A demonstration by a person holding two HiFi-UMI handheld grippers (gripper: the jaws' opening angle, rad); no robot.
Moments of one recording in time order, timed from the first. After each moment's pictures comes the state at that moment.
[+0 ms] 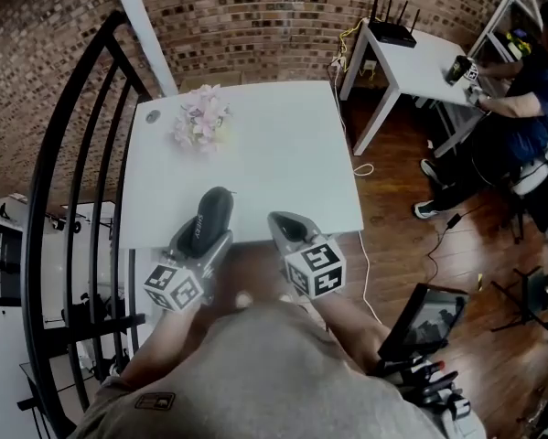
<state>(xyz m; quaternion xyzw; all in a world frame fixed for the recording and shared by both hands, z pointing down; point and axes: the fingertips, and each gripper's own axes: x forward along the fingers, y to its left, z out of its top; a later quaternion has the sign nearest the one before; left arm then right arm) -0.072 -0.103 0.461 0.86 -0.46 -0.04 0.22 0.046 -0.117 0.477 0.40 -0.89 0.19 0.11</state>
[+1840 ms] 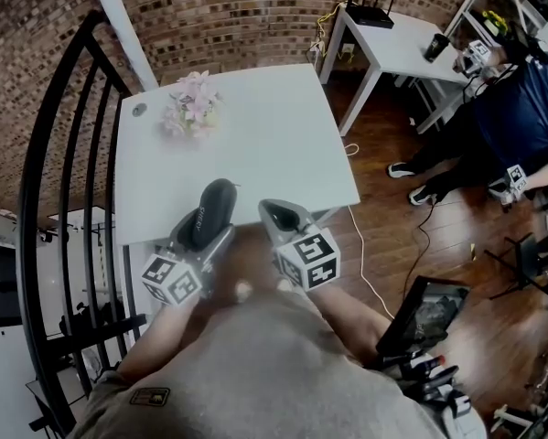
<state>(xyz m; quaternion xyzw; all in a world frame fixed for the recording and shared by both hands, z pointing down) -0.076 -0.078 0.459 0.89 -0.39 -0.05 0.23 0.018 -0.089 0.462 0.43 -0.88 0.16 0.11</state>
